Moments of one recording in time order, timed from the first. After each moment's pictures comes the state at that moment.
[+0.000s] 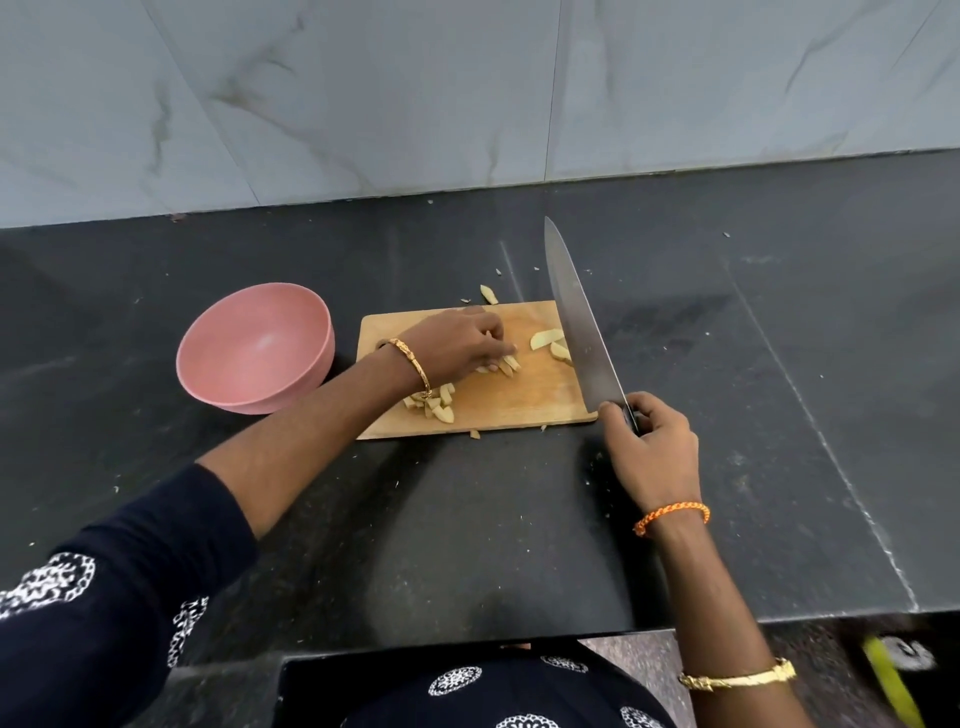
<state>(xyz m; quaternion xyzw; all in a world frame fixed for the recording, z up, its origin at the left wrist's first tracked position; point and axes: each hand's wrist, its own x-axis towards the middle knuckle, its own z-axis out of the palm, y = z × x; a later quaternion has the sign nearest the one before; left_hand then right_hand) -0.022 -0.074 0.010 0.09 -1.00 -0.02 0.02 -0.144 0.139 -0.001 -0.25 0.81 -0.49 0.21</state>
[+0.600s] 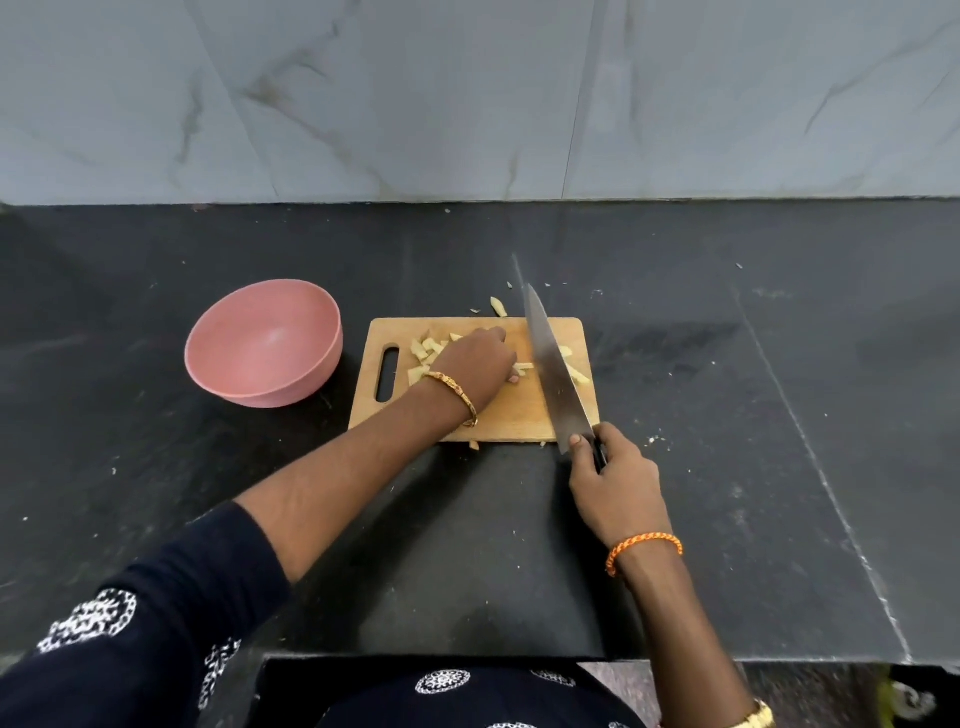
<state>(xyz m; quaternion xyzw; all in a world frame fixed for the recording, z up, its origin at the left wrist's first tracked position) -0.046 -0.035 0.011 0.33 -0.94 -0.02 -0.01 -0.124 0.137 0.005 -0.33 0.83 -0.37 0.26</state>
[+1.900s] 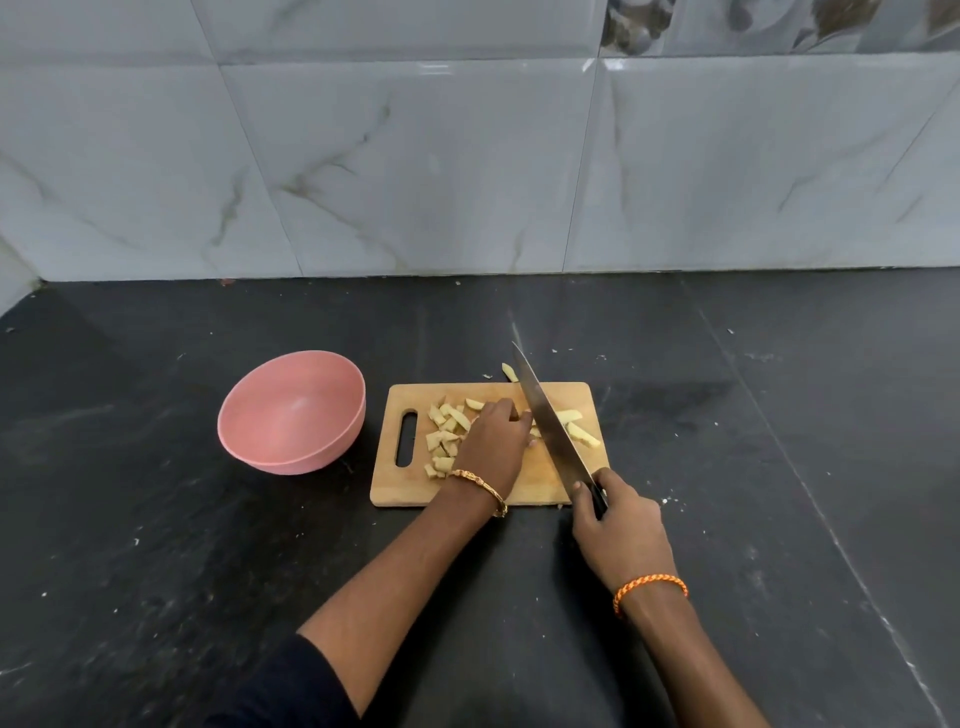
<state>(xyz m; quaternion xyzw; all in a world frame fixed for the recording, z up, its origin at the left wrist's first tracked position) -0.043 -0.019 -0.008 0.41 -0.88 -0.18 0.13 -0.116 0.121 0.016 -0.36 0.85 -0.31 0.21</state>
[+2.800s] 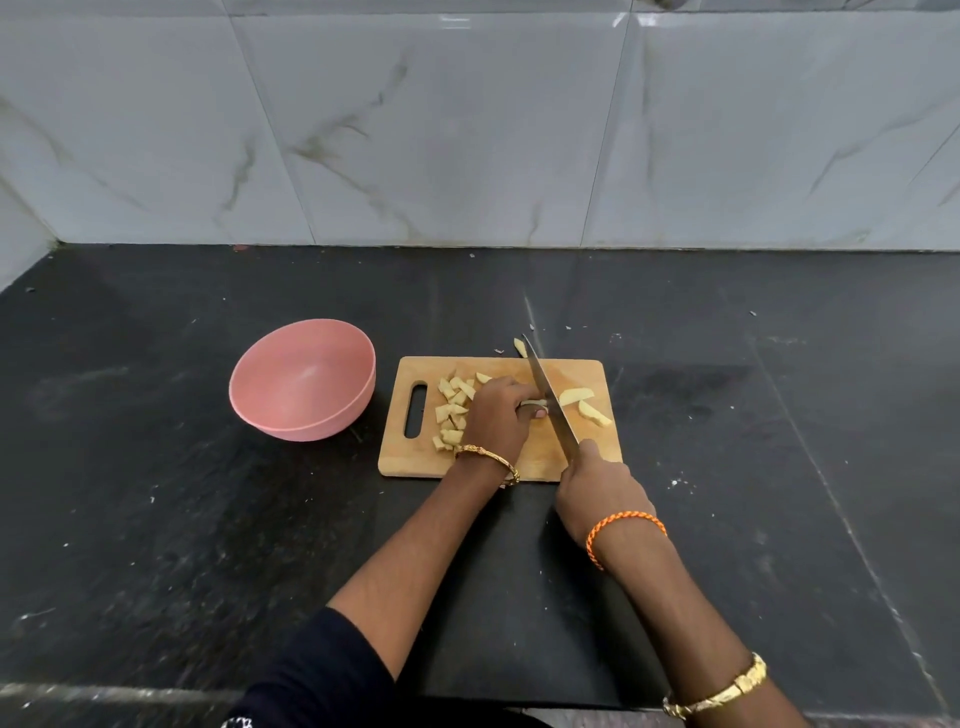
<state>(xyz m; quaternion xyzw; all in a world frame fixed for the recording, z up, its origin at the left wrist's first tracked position) -0.044 -0.017 -0.016 0.44 -0.81 -0.26 0.30 -0.104 0.096 0.030 -0.41 0.87 -0.09 0.26</state>
